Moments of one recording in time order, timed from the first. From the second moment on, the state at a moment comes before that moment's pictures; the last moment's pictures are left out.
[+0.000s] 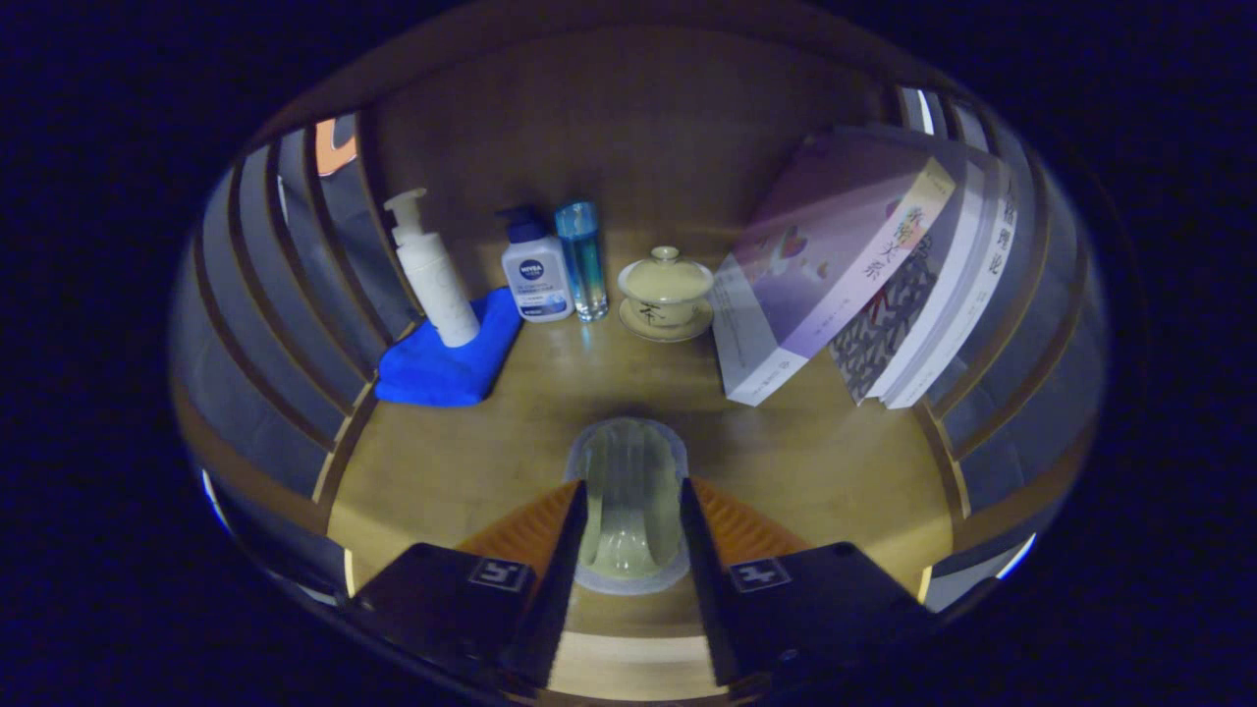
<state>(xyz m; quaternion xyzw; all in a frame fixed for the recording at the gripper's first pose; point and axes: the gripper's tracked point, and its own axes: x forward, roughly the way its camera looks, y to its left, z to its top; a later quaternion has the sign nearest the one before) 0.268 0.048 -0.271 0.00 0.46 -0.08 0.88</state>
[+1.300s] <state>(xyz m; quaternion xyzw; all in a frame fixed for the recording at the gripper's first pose) 0.021 0.113 -0.246 0.02 0.36 0.02 0.93</state>
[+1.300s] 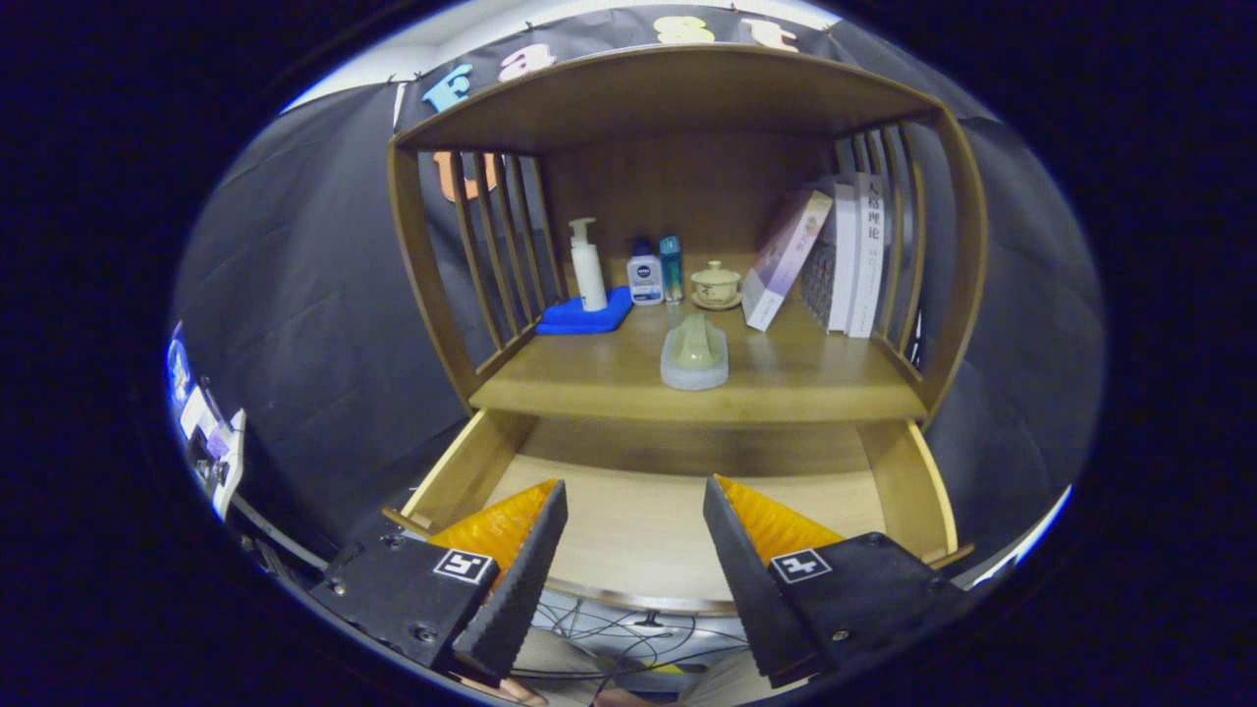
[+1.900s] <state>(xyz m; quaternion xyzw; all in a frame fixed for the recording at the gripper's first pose) -0.062 0.108 -0.320 0.02 0.36 0.00 0.93</state>
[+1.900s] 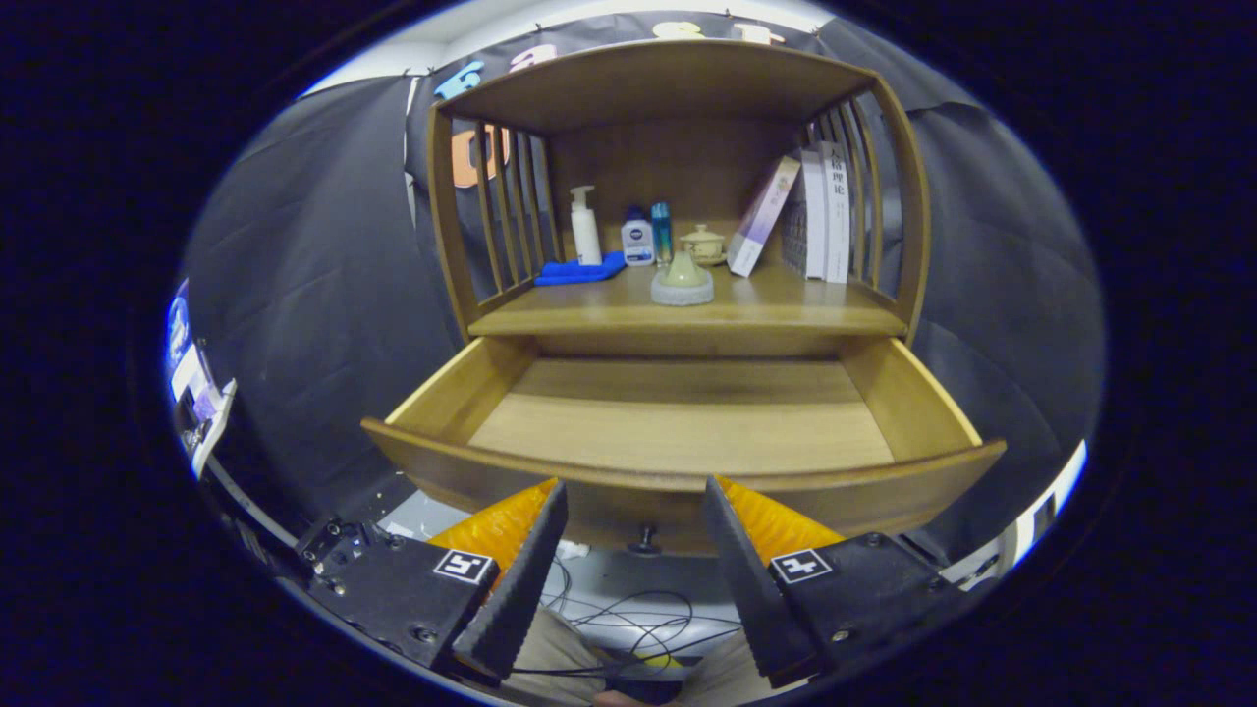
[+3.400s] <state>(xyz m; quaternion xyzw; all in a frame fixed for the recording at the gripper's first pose) -0.056 0.094 -0.407 0.03 0.33 -0.07 0.94</state>
